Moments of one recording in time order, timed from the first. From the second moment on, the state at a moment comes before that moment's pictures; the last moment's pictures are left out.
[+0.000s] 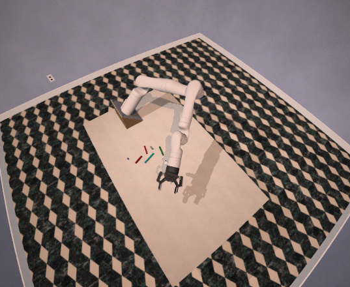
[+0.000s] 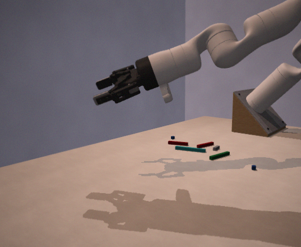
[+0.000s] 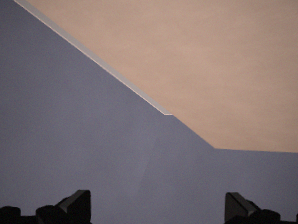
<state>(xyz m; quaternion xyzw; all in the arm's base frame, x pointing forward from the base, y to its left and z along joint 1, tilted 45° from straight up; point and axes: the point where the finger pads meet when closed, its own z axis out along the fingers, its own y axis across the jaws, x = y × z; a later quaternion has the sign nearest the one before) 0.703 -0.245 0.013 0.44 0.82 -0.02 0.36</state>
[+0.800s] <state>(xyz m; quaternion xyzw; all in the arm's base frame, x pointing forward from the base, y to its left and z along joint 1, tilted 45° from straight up) 0.701 -0.244 0.010 0.44 0.82 -0.02 0.36</state>
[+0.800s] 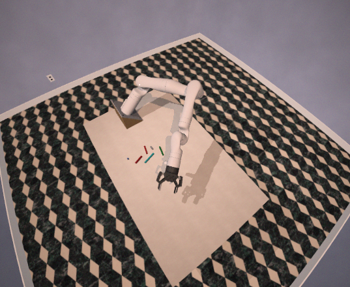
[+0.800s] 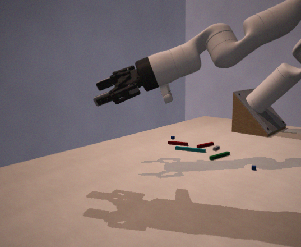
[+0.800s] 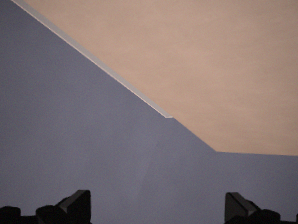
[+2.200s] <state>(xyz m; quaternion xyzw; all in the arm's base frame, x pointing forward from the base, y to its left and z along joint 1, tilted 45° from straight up) 0.463 -0.180 -0.046 0.45 0.85 0.26 -0.09</state>
